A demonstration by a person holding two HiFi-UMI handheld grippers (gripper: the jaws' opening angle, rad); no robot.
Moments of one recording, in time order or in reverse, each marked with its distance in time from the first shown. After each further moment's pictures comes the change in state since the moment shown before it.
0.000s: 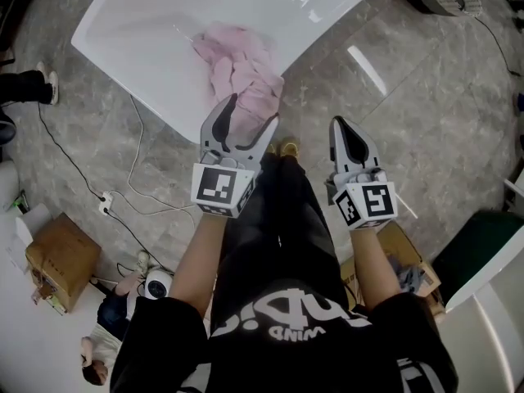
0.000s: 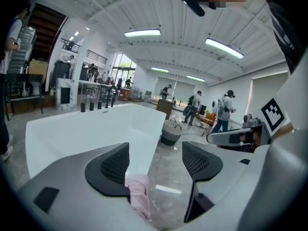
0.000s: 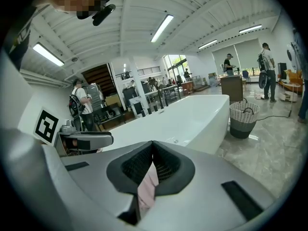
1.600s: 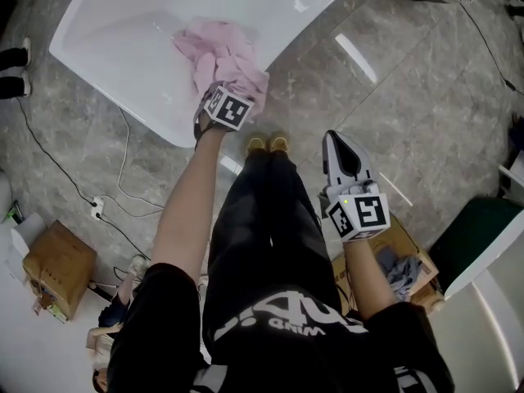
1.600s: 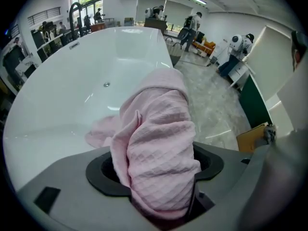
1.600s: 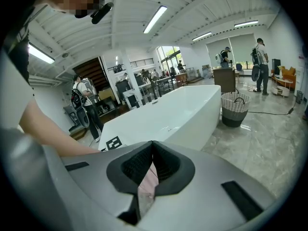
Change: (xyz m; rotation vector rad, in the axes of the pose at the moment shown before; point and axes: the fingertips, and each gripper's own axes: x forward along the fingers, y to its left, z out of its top) left arm 0.120 0.072 -0.255 0.191 0.884 -0.089; right arm -0.021 -0.017 -0.047 0.047 0.103 -0.063
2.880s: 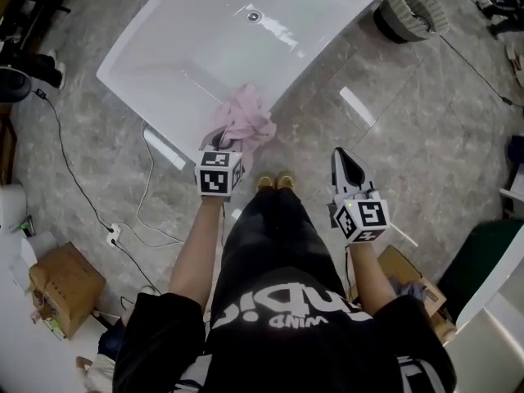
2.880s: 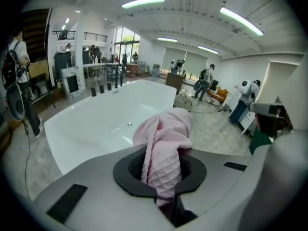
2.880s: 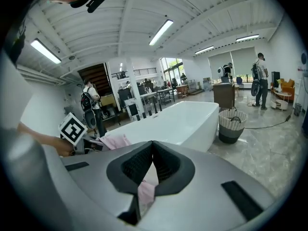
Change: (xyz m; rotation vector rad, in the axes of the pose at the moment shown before) left arm -0.262 -0.029 0.055 -0.242 -0.515 0.163; right arm -0.068 0.003 0.079 -0.067 -0.112 -0.026
